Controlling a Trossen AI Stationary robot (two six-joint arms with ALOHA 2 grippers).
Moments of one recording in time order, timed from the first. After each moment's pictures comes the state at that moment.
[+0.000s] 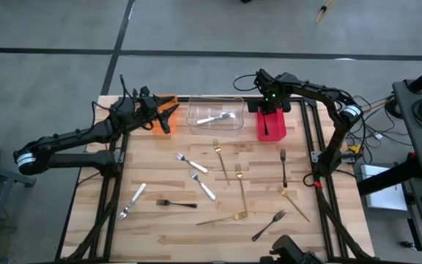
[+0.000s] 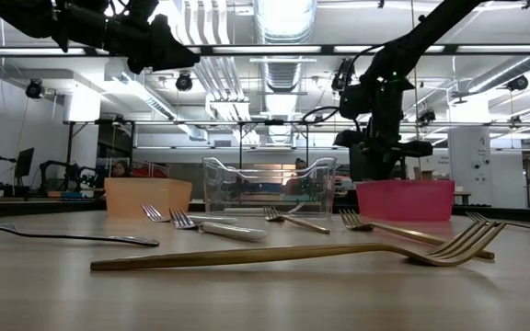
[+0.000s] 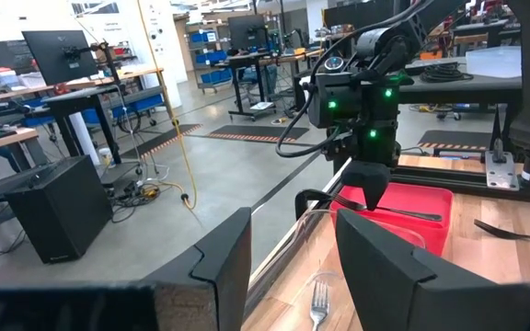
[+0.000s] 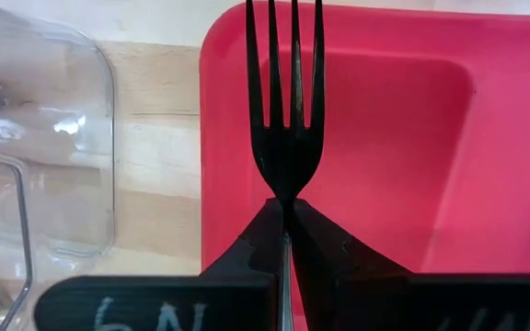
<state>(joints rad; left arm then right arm) 0.49 0.90 0.57 0.31 -0.09 0.15 -0.83 1.77 1.30 -0.93 -0.10 0.67</state>
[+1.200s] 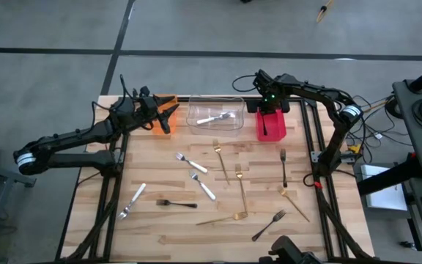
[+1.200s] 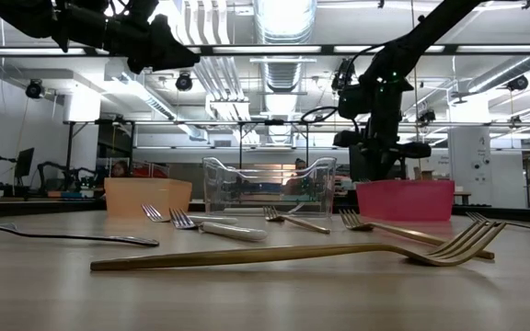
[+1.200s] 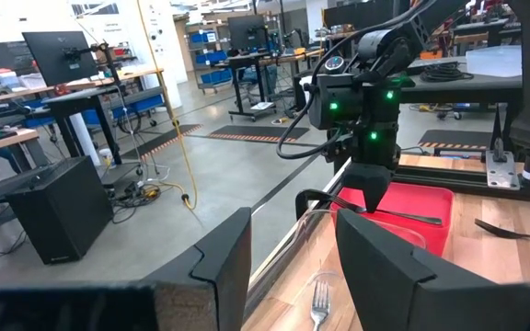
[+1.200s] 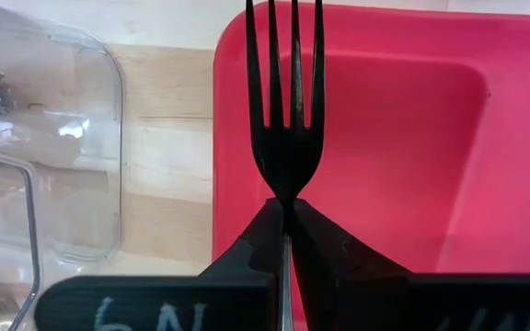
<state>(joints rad) 0.49 0.90 0.57 0.31 -0.09 0.15 -0.82 1.77 1.29 -0.90 -0.10 0.68</state>
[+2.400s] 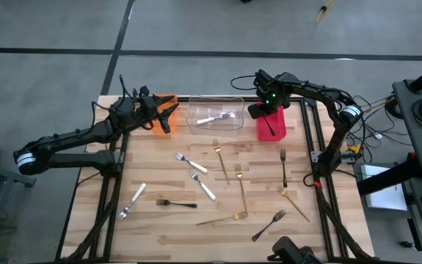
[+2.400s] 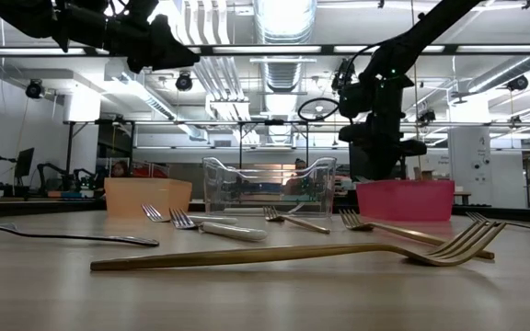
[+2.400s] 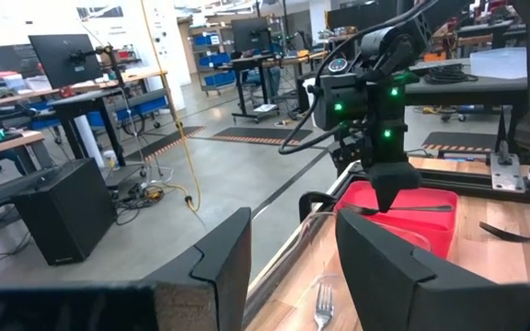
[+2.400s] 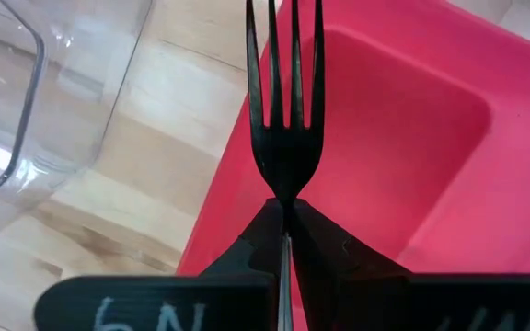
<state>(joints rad) 0.49 0.90 0.57 0.31 -0.10 0.16 -0.82 1.77 1.32 -0.98 -0.14 0.34</state>
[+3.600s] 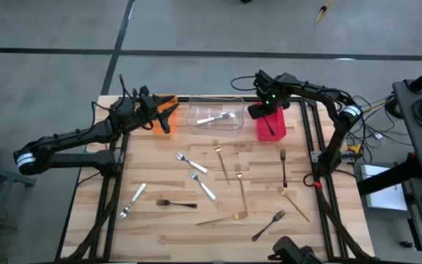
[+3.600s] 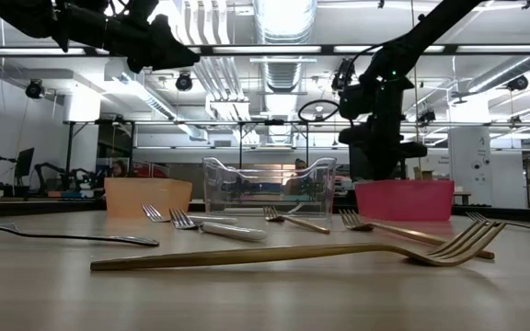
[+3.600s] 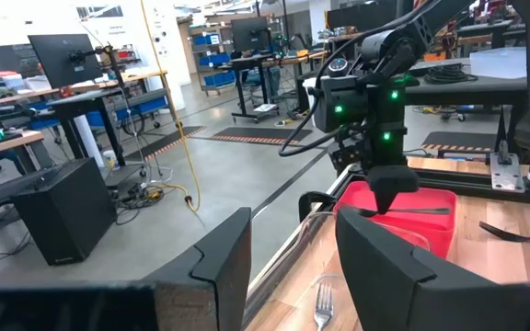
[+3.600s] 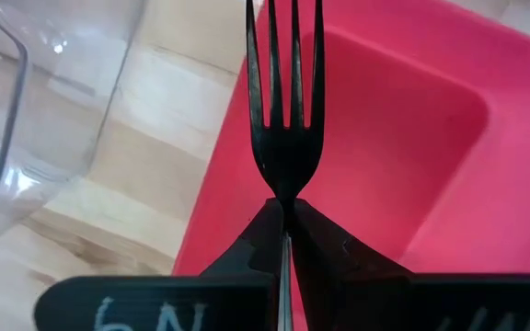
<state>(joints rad) 0.49 0.90 0.57 0.31 -0.10 0.16 -0.82 1.77 1.30 -0.96 -0.13 0.35</state>
